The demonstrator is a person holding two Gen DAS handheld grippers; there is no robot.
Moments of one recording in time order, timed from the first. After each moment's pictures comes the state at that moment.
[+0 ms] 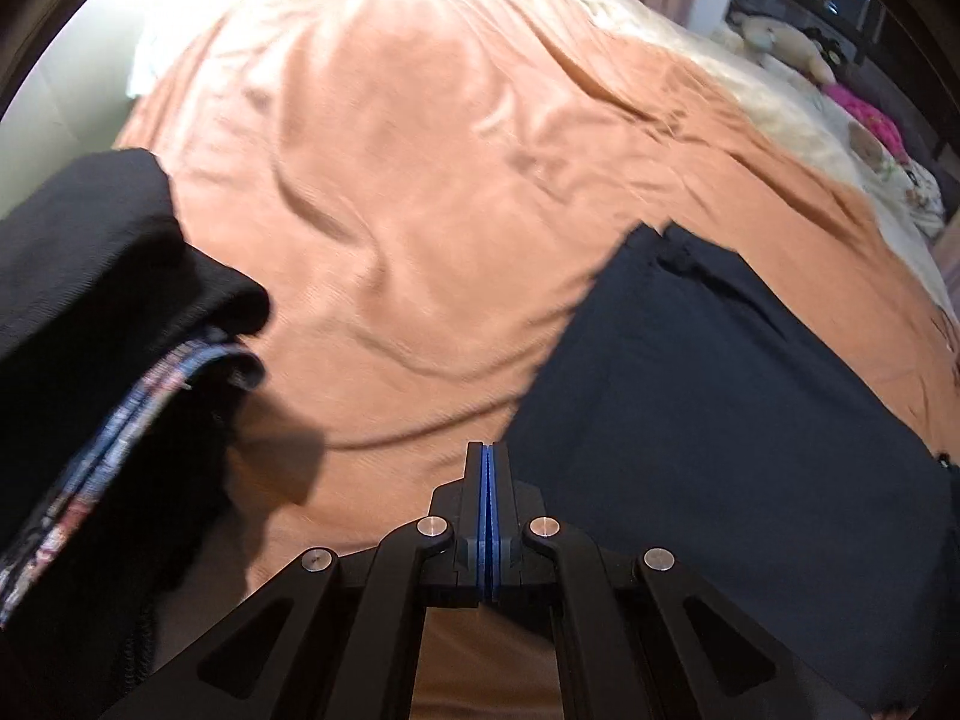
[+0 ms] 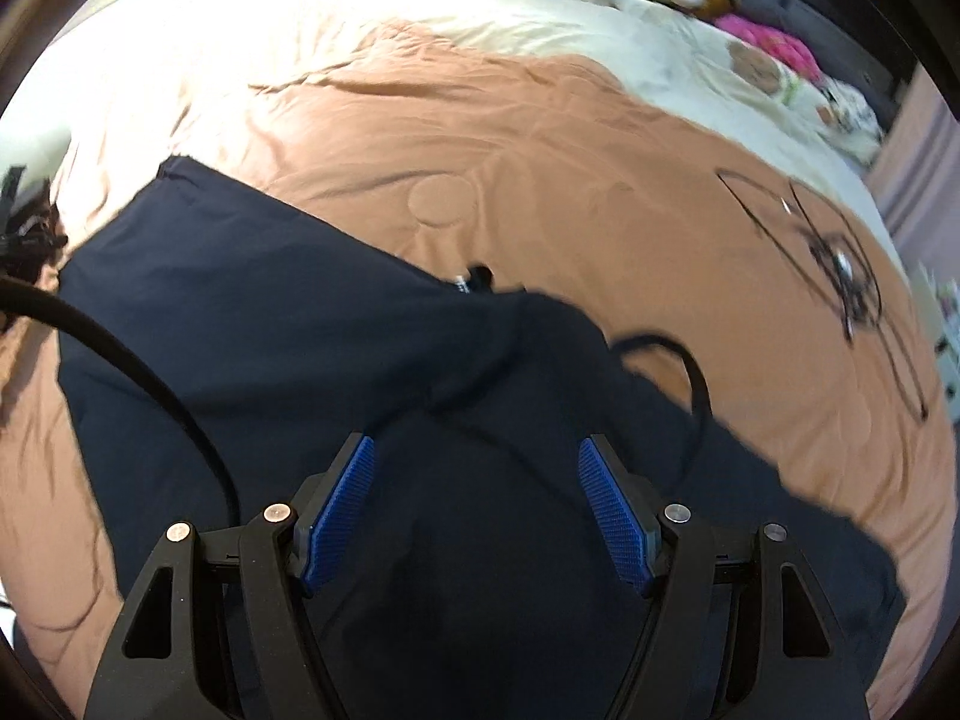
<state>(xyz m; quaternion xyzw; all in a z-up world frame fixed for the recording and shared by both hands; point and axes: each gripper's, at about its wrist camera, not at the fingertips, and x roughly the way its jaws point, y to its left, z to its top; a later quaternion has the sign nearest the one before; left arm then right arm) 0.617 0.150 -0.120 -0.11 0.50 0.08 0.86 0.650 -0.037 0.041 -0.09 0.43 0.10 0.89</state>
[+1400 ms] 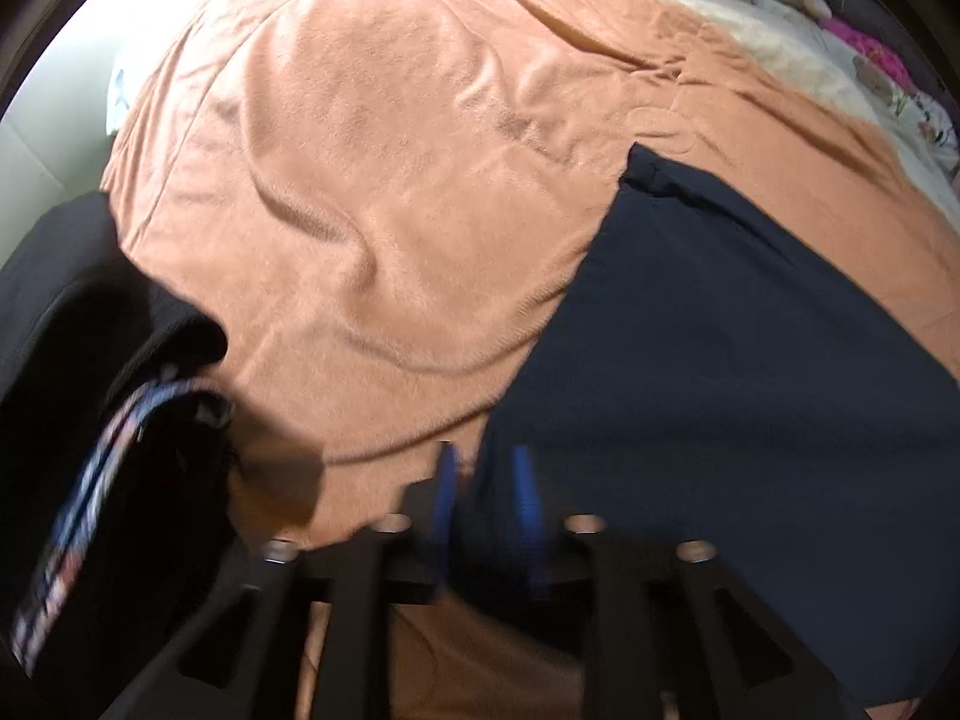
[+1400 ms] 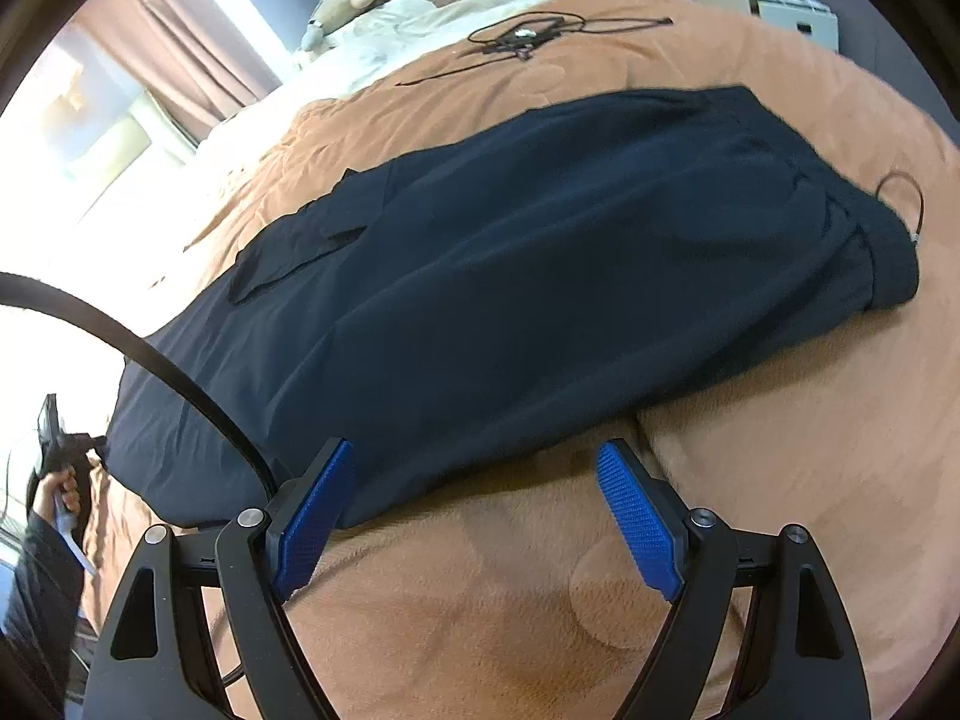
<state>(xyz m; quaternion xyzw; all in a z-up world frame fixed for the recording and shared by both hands) 0.635 0.140 -0.131 -0.05 0.53 0.10 0.84 0.453 -0.211 -0.023 0.25 0.39 -0.02 0.89</state>
